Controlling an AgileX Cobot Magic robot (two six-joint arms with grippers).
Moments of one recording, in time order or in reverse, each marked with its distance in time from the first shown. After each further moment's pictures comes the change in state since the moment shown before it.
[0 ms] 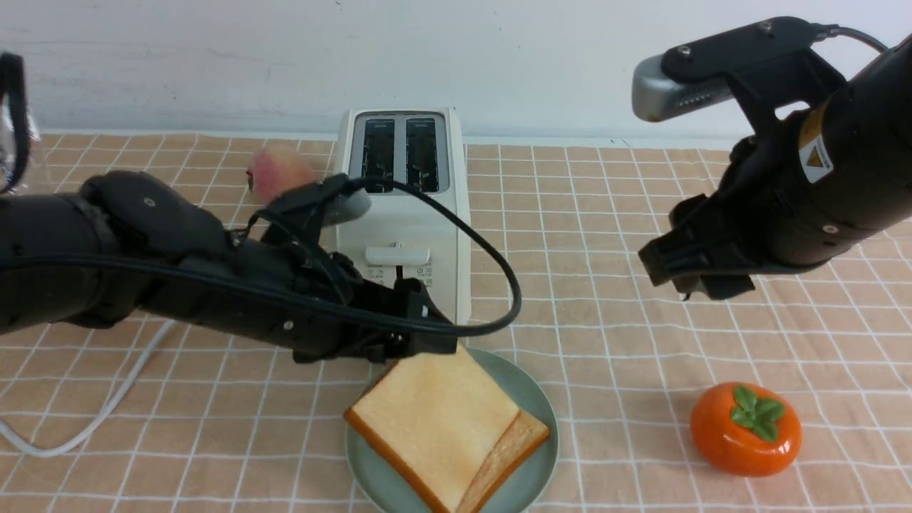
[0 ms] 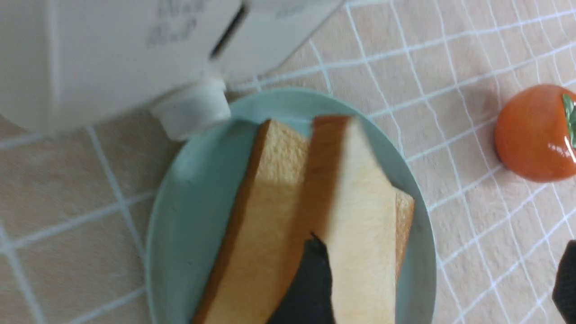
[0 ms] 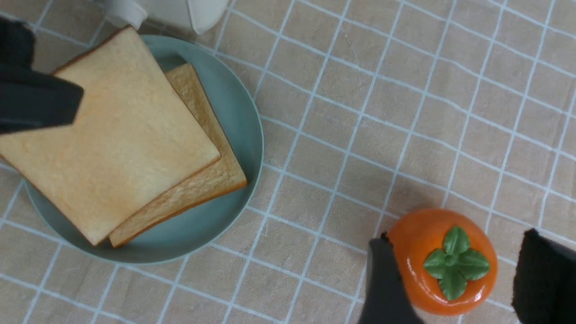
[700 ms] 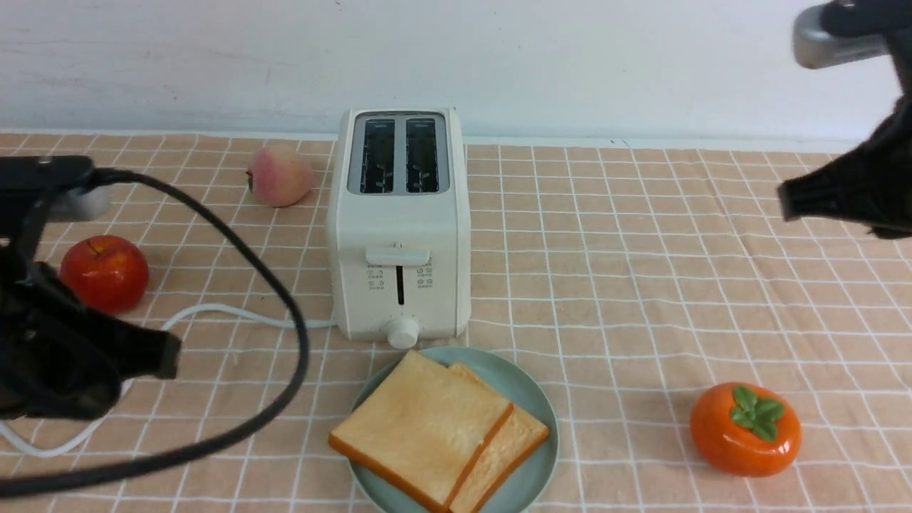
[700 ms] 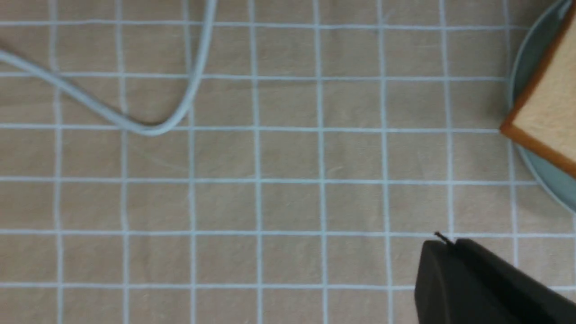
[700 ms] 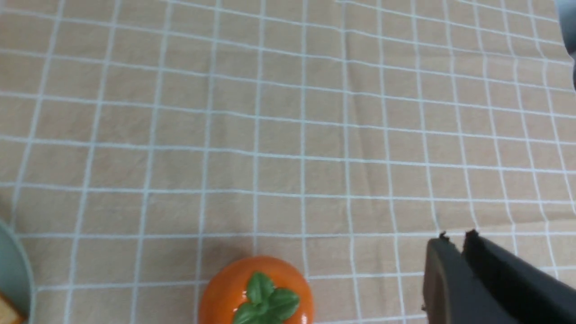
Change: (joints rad) right arm -0.169 -0.125 0.160 -0.345 -0.037 0.318; left arm 0.000 -0.515 0.057 1.086 0.505 -1.005
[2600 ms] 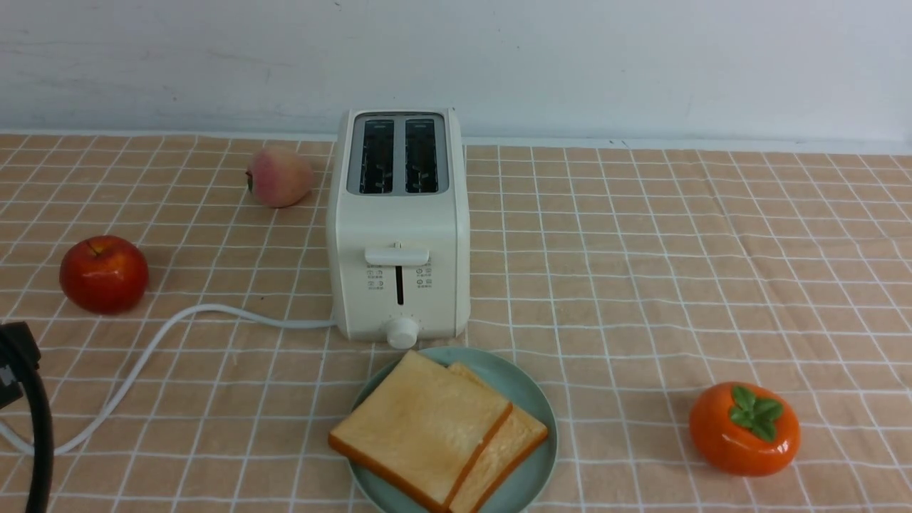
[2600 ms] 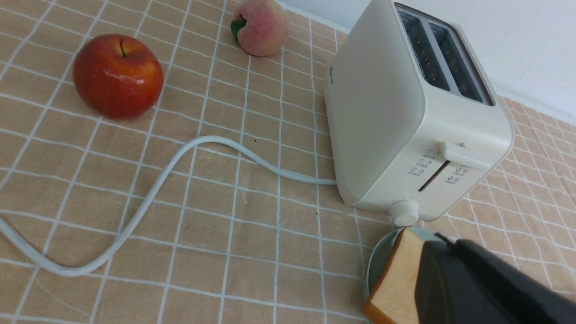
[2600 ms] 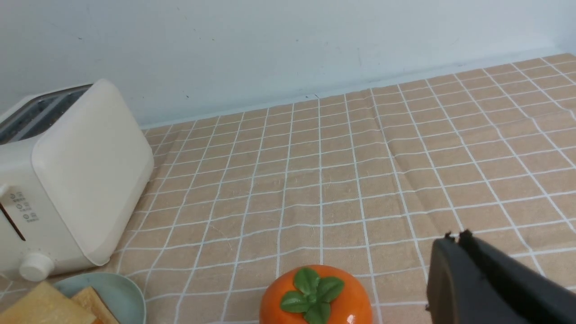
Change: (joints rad) right arm -0.167 -1.127 1.029 -0.075 -0.719 0.258; left arm 0.000 -0.498 0.343 0.075 -0.501 -0.271
